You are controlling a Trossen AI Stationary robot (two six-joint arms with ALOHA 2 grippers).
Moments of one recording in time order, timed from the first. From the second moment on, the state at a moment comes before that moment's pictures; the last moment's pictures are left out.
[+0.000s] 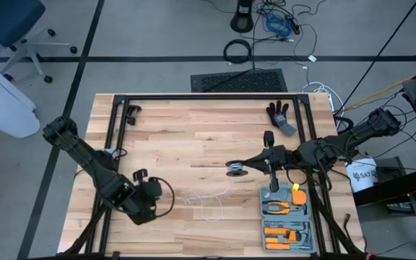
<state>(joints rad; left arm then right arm) -0.72 1.40 1.09 -0.98 -0.35 -0.97 0.42 0.97 0.81 0.09 0.39 0.07</state>
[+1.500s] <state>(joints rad) -0.44 1.86 1.09 0.86 -0.64 -0.12 0.42 0.97 0.81 0.08 0.39 0.03</state>
